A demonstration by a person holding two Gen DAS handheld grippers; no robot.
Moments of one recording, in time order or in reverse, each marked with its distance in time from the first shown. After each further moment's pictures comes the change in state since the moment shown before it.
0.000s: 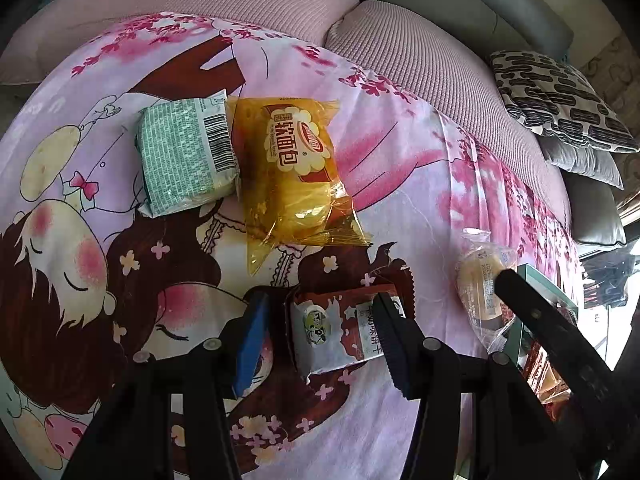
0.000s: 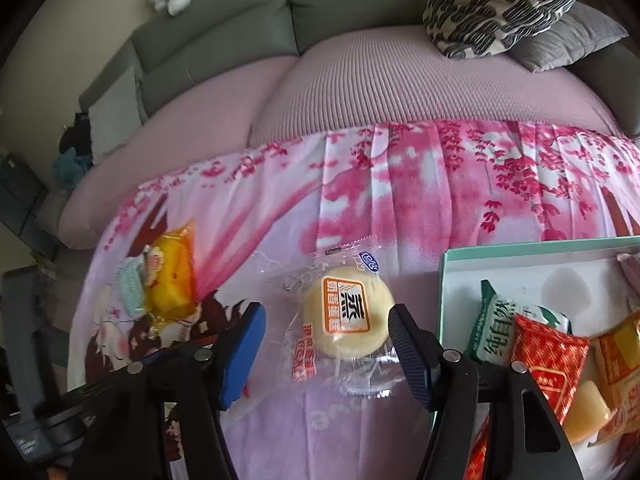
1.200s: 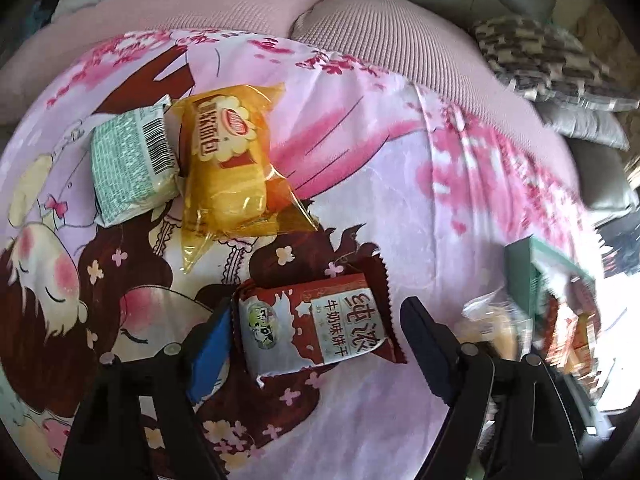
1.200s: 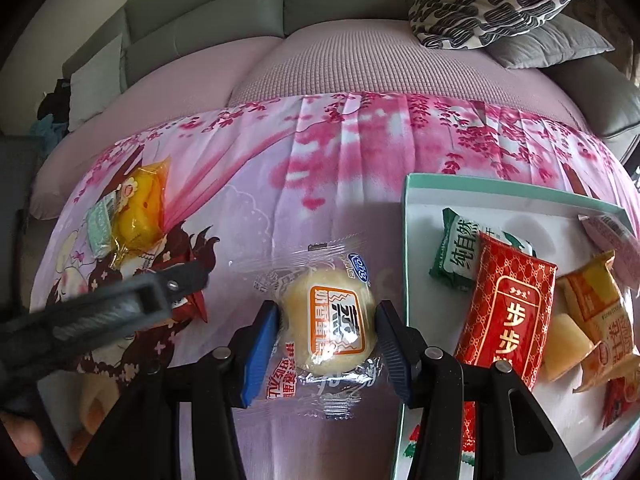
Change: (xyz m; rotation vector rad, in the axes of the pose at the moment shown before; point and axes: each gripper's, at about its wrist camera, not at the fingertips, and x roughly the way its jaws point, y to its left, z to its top) left arm 0.019 -0.037 -0.006 0.128 0.012 0.083; right arm -0.016 0.000 -0.056 -0.061 -0.004 -0.144
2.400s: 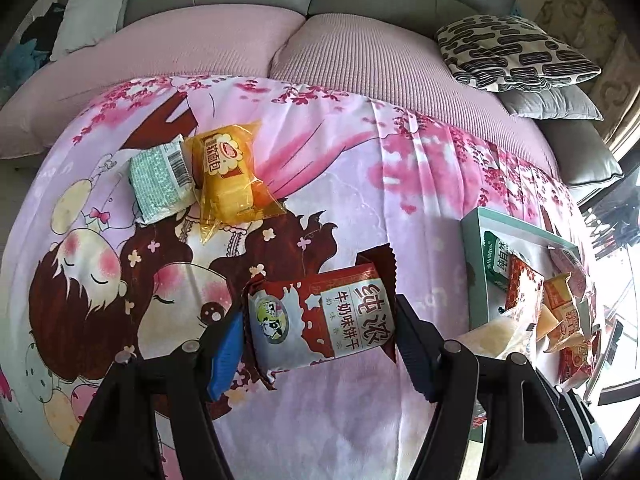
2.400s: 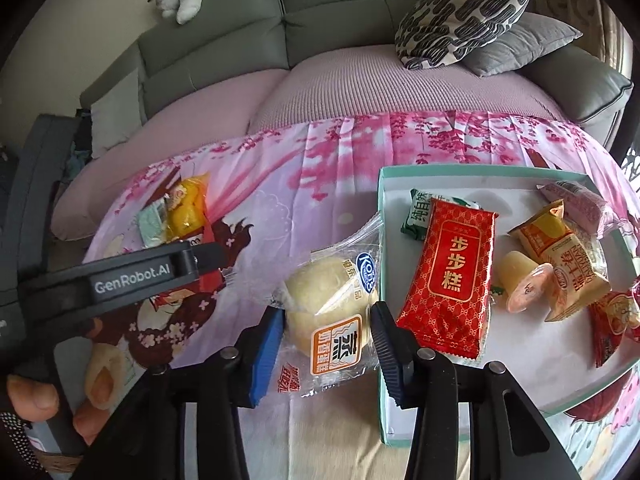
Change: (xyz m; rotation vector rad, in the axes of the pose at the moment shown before) left arm -0.069 -0.019 -0.032 0.083 -0.090 0.005; right arm -0.074 -0.012 -0.045 0.059 -0.109 0.082
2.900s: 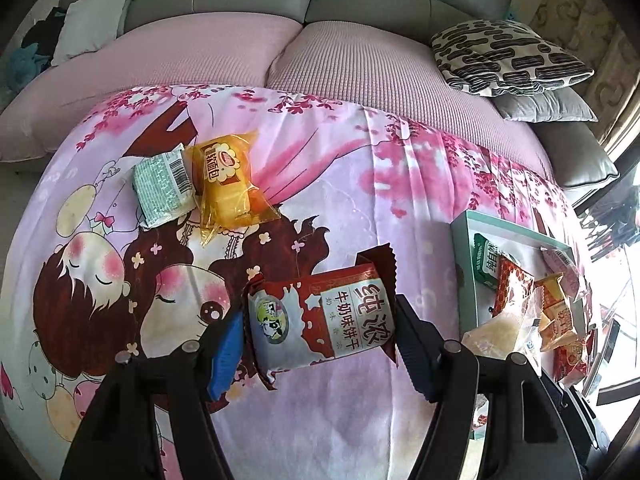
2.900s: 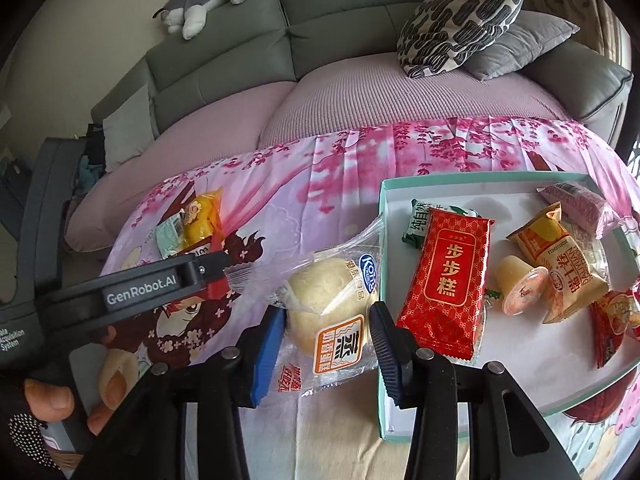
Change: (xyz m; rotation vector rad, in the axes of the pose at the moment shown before) left arm -0.011 -0.003 -0.002 0.010 -0.021 -0.006; right arm -0.013 -0.009 0.002 0.028 -0.026 0.058
